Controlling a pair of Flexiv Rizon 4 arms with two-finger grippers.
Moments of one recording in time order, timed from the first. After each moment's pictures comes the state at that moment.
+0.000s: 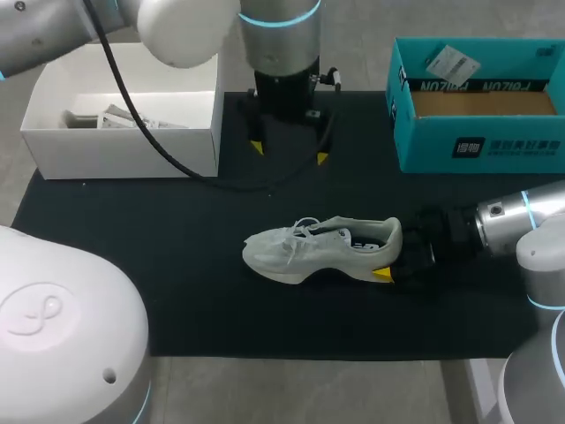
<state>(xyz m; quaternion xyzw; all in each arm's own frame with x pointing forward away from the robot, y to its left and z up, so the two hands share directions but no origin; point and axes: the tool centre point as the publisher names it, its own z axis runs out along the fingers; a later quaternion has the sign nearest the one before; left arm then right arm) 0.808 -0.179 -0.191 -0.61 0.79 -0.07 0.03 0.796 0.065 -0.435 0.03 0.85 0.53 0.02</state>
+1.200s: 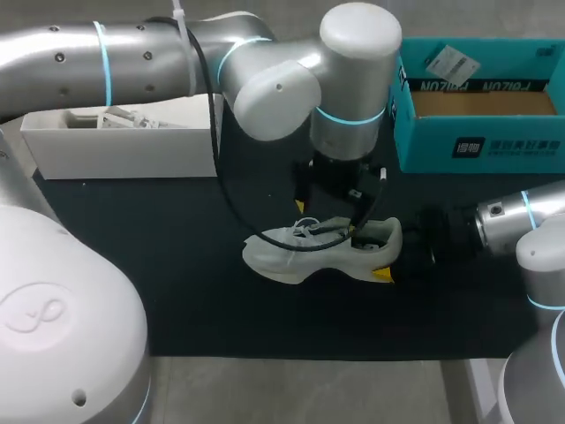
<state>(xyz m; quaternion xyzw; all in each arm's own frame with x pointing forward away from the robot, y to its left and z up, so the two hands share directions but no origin) 0.801 -0.240 -0.336 -0.51 0.86 0.01 0.04 0.796 0.065 -0.435 0.03 0.85 0.53 0.02</state>
